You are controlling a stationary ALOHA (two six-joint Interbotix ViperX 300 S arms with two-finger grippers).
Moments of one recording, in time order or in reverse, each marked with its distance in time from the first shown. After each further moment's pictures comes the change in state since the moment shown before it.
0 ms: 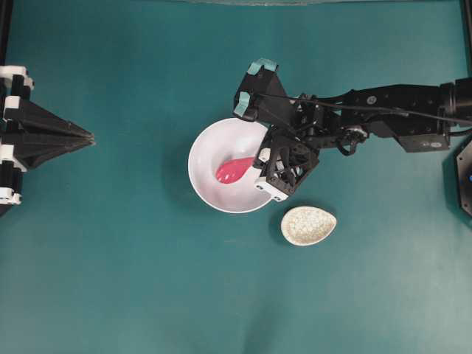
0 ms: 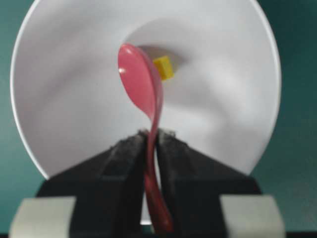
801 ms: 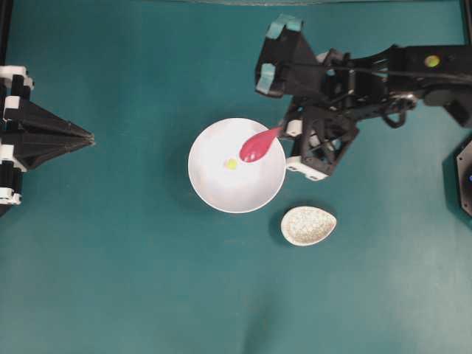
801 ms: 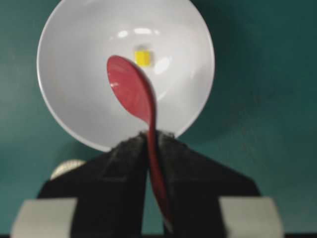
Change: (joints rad) left arm 0.002 0.000 0.000 -0.002 0.000 0.000; right arm -0.002 -0.207 -0.156 -0.169 0.509 0.005
